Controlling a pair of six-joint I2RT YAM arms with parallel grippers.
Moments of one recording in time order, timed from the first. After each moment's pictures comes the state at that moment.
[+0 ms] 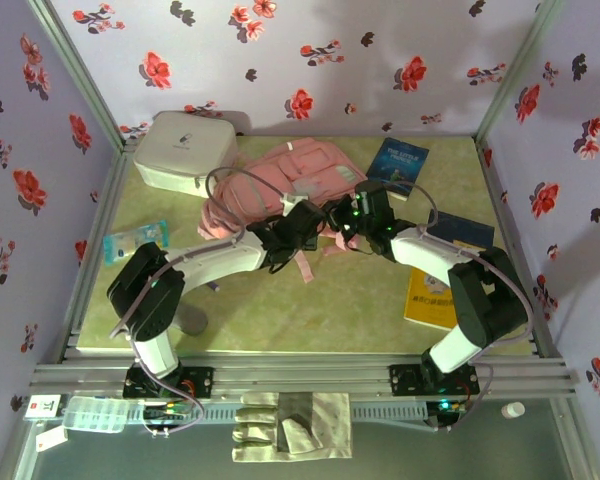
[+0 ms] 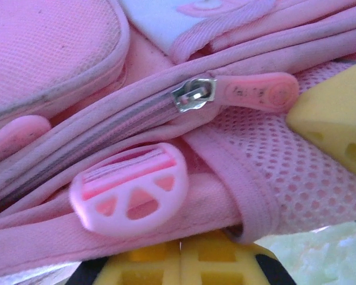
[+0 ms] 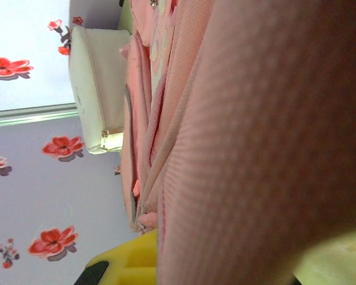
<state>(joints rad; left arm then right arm) -0.91 1.75 1.22 -0.34 -0.41 -0.67 0.50 1.58 0.90 0.14 -0.33 1.32</state>
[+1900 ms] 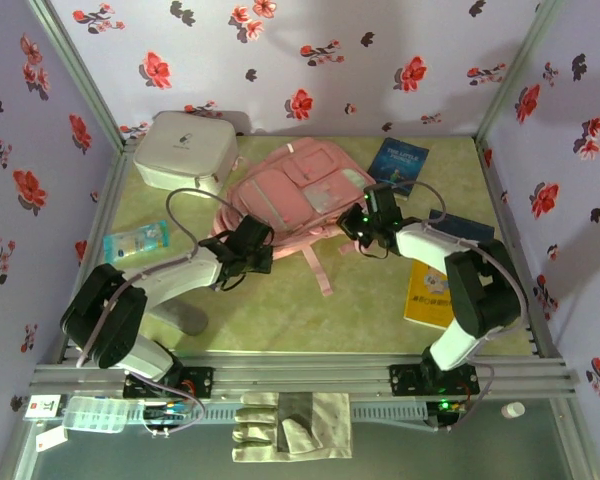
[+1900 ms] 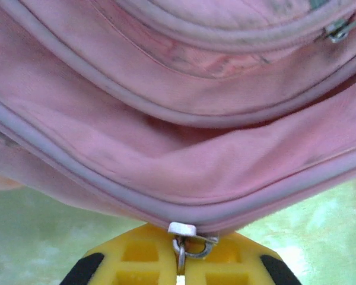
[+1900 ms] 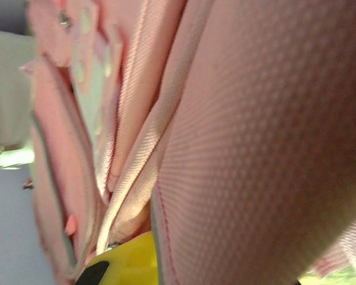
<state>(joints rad) -0.72 1.50 0.85 -0.34 -0.15 -0.47 0.38 1.66 0.91 -0.05 -0.30 1.04</state>
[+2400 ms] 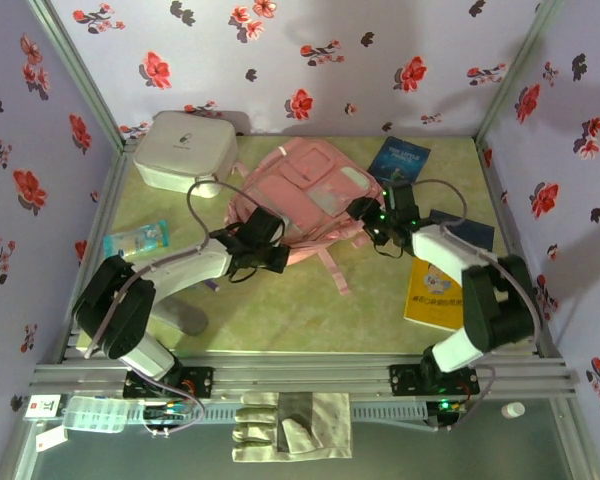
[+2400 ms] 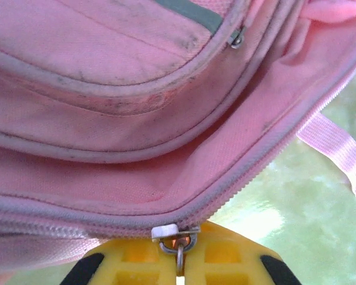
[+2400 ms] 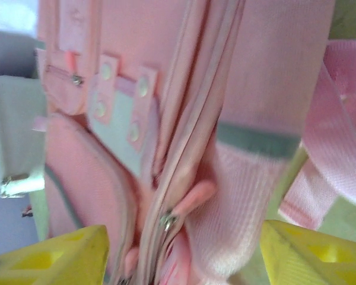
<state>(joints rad) -0.77 1.58 0.98 -0.39 0.04 -0.36 0.31 1.50 0.86 -0.11 -0.25 1.04</state>
